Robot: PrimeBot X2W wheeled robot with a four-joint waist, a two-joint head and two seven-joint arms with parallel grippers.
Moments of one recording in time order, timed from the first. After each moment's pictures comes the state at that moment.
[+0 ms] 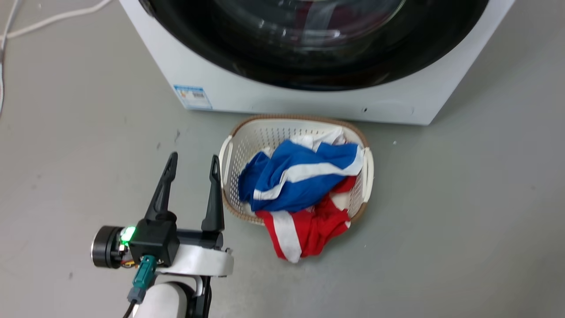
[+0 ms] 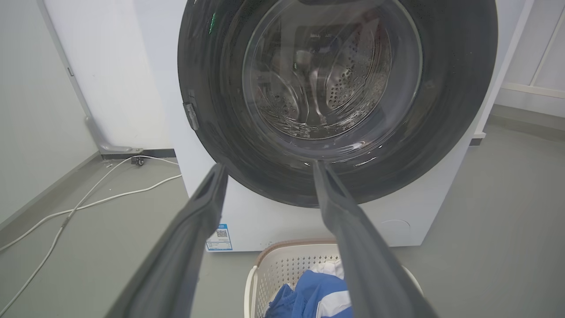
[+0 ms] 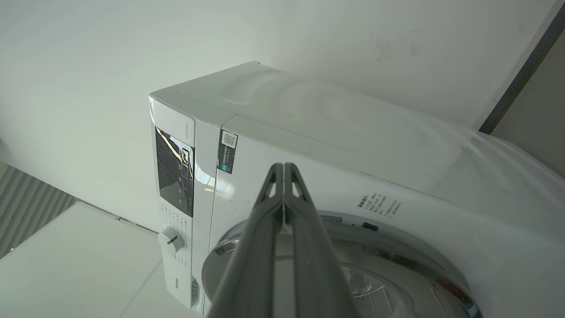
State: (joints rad) left arm -0.13 0.05 -0.16 -0.02 -0.06 0.07 -0.26; right arm -0.59 -0.38 -0.35 0.28 1.61 0.13 0.15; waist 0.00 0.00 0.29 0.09
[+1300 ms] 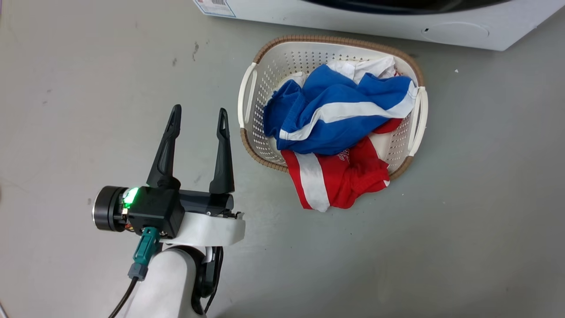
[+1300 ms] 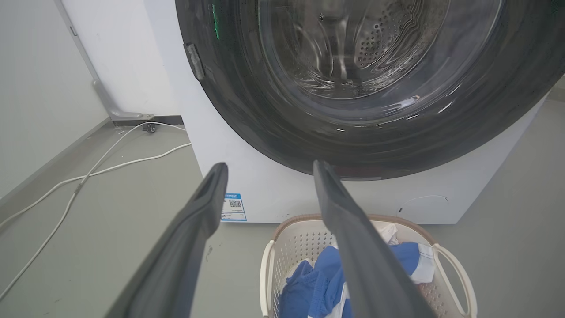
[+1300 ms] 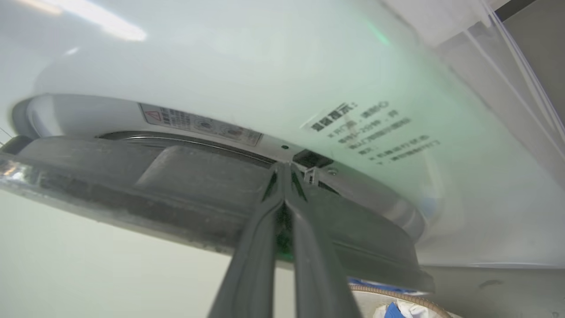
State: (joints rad) left arm -0.27 0.05 -0.22 -0.06 -0.09 0.12 -0.26; right arm -1.13 -0.54 0.03 0.55 1.38 0.13 0.44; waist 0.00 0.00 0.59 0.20
